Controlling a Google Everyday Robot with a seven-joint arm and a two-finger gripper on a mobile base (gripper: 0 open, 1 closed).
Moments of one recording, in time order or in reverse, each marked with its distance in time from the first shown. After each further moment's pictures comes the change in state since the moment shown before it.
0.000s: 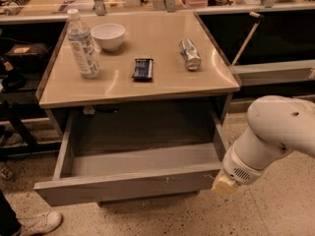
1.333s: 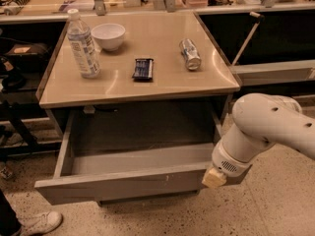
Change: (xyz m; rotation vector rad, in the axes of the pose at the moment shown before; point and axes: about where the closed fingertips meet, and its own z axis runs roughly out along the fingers) arm -0.027 -0.019 0.018 0.010 -0.008 -0.030
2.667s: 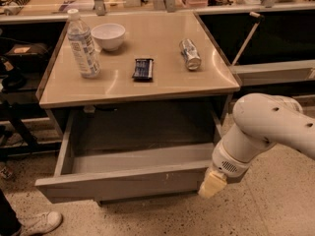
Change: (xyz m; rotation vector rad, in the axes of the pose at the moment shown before) arm 0.000 0.000 0.000 0.000 0.000 0.000
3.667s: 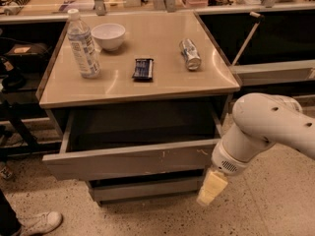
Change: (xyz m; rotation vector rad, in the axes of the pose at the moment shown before) arm 0.000 0.000 0.000 0.000 0.000 0.000
